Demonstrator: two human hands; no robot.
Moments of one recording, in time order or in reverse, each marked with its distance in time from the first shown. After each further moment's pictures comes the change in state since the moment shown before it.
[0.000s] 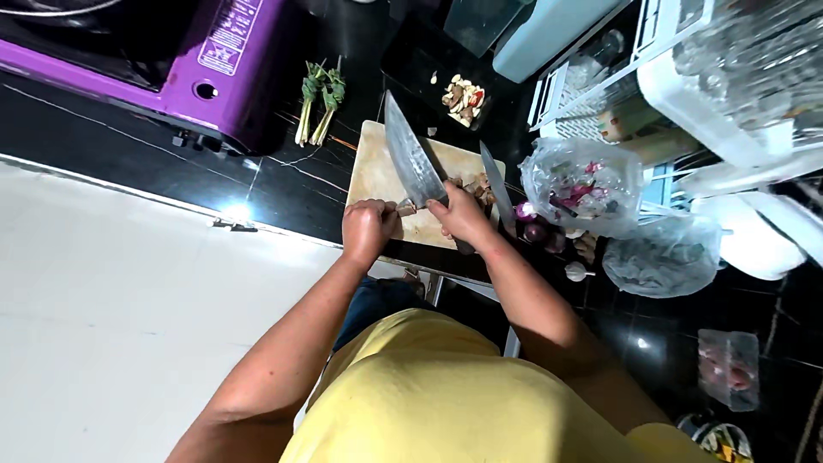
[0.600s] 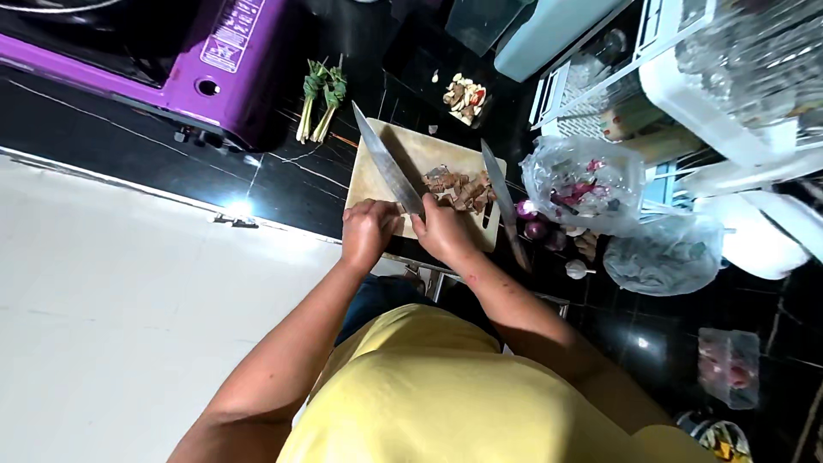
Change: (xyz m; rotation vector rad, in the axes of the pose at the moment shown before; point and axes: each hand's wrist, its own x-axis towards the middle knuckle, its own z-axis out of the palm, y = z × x) left_hand -0.015 -0.005 0.002 -0.049 0.049 0.077; right_hand -0.031 -0.023 0.035 -0.273 0.082 -0.093
